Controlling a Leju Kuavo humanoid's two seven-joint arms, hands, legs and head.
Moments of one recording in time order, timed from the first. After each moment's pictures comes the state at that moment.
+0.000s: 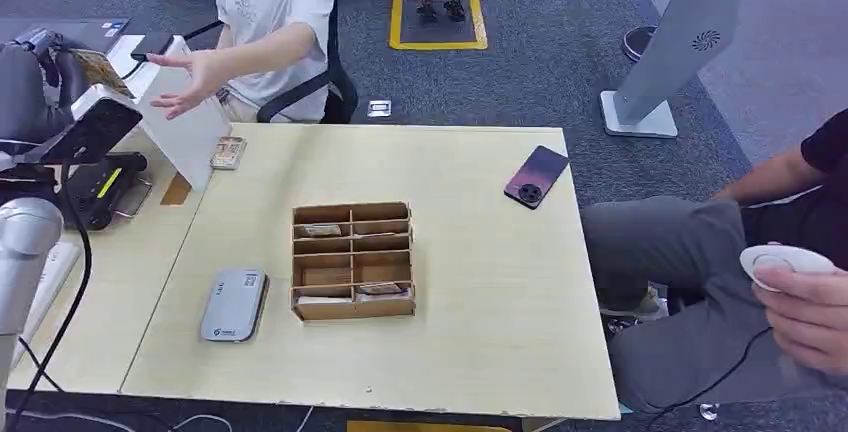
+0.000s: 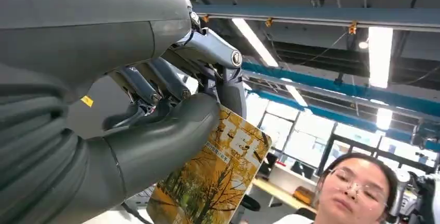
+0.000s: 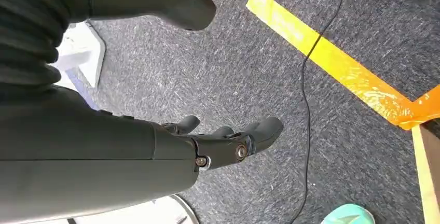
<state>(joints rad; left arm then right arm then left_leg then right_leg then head) -0.68 0.51 -0.19 -1.37 -0.66 0.32 -0.04 -0.04 0.07 -0.71 -0.13 1.57 -0.20 -0.14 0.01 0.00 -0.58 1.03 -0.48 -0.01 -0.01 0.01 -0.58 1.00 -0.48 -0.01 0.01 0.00</state>
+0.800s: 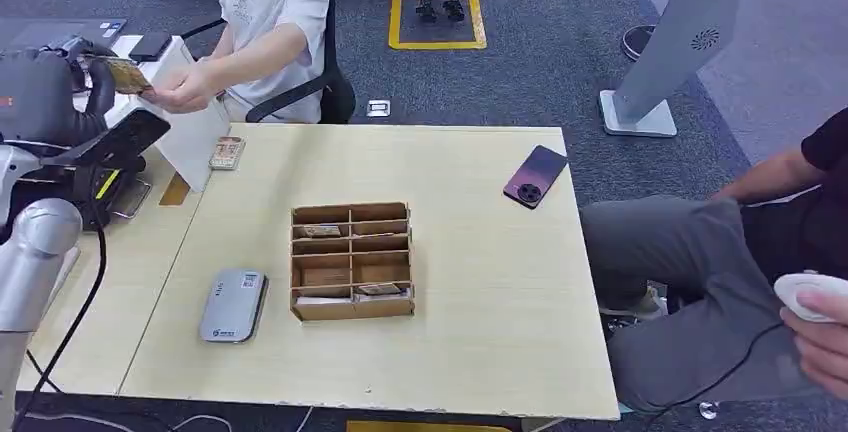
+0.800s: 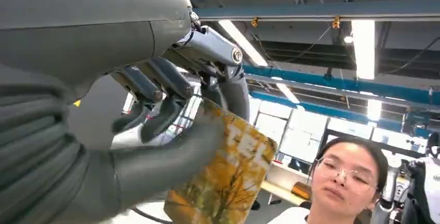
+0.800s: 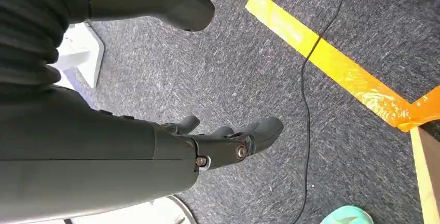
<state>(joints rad) -0.68 0.49 -0.23 -1.34 -0.72 0.34 -0.05 -0.05 0.06 -0.71 -0.13 1.57 -0.19 -0.15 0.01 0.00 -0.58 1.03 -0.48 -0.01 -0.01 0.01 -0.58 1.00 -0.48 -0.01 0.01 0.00</state>
